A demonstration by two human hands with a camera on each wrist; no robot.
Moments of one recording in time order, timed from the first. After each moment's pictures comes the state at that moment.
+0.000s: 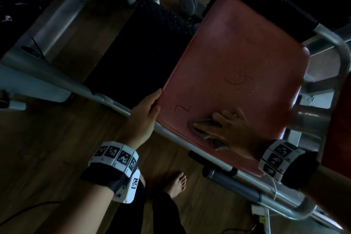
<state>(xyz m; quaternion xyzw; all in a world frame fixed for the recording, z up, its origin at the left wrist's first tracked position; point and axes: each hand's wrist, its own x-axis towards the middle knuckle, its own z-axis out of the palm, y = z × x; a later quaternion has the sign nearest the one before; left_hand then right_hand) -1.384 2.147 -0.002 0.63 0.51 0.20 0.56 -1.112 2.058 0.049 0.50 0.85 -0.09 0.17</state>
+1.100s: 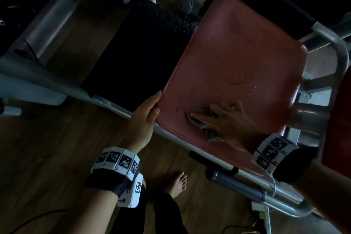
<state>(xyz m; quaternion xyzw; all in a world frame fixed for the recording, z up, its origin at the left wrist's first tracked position) -1.387 2.147 -0.008 0.62 0.50 0.22 0.56 -1.124 2.081 0.055 0.55 0.81 -0.10 0.17</state>
